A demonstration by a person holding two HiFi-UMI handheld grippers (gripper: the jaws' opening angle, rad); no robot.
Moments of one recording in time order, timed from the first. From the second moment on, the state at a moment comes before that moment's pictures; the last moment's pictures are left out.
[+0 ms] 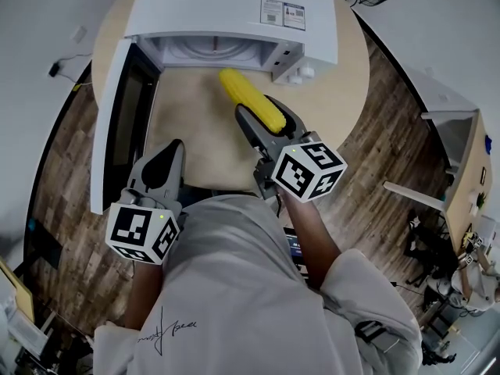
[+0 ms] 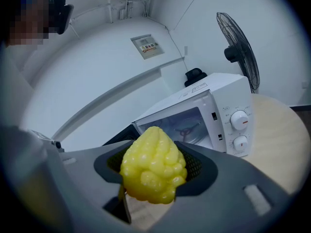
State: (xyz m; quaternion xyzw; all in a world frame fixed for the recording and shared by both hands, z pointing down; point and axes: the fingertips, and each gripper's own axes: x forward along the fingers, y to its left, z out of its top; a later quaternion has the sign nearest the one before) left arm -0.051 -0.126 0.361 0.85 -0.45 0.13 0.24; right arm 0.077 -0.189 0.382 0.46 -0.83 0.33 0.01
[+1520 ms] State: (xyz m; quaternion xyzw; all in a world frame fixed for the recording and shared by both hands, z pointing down) left arm -0.067 -0.148 0.382 0.85 -0.44 0.17 0.25; right arm 0.067 -0.260 0.454 0.49 -0.80 0.35 0.06
